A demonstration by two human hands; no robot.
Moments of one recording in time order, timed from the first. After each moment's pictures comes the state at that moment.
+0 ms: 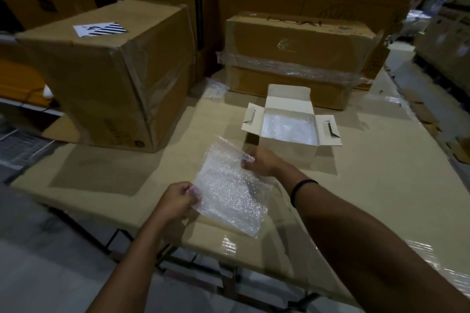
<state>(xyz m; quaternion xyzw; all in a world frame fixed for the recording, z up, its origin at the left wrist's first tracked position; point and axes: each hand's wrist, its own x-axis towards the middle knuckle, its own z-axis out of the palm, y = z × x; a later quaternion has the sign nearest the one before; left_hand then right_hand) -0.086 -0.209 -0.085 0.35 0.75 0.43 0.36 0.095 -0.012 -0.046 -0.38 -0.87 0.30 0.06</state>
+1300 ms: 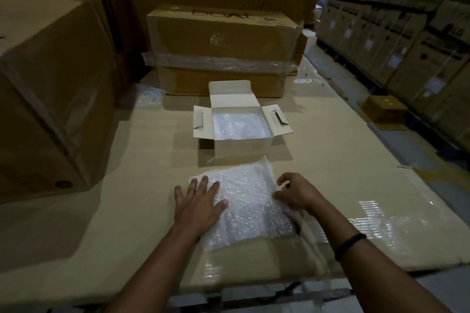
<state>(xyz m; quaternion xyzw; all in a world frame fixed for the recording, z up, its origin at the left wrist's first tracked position) -0.014 -0.117 -0.108 0.69 0.71 0.00 0.13 0.242 -0.061 -0.066 -0.68 -0.61 0.38 0.12</state>
